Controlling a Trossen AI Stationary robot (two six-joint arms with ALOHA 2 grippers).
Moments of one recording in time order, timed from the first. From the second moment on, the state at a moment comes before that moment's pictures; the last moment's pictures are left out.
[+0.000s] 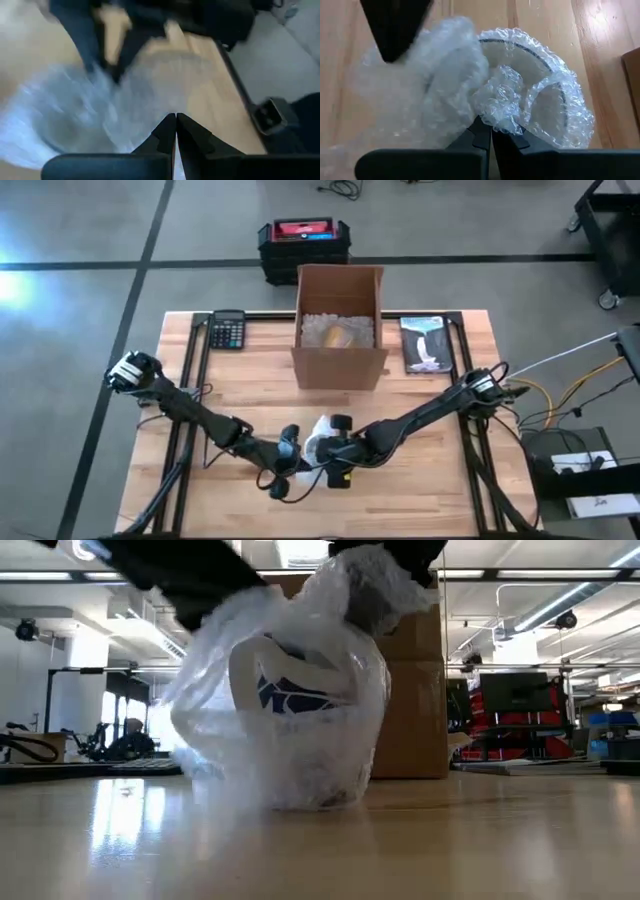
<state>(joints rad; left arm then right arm) -0.50 1.56 0.88 0.18 -0.26 -0.32 0.39 2.05 1.53 -0.59 0.30 0.34</state>
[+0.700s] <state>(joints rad) -0.51 1.49 0.93 0.09 -0.28 -0.31 0.39 2.05 1.53 -0.58 0.30 0.34</state>
